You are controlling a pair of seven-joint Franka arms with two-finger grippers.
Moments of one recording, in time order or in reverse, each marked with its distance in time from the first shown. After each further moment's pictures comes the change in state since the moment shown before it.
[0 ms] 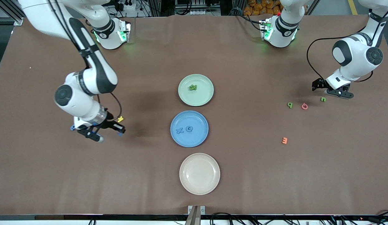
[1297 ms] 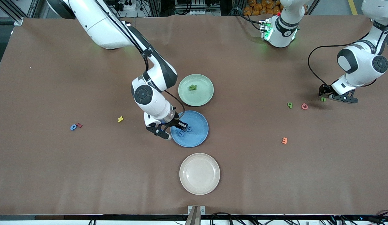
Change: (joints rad) left arm -0.001 0.135 0.062 0.106 -0.021 0.001 0.064; right arm 0.371 0.300 -0.003 0.390 0.001 0.007 0.411
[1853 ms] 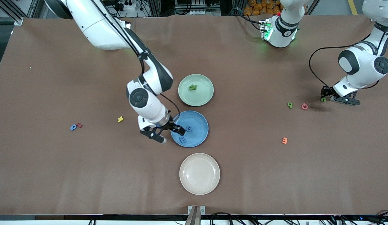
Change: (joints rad) left arm -0.015 0.008 -0.001 0.034 0.000 0.000 0.004; right arm -0.021 -0.005 -0.049 0.007 -0.035 -0.054 -0.087
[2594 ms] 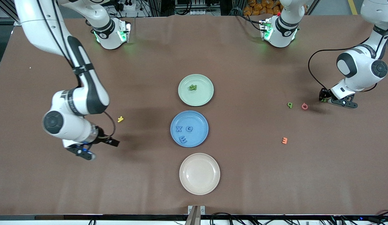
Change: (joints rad) left arm -0.021 0.025 0.000 0.020 0.000 0.000 0.000; right arm -0.321 -0.113 -0.115 -0.048 -0.033 -0.277 -0.371
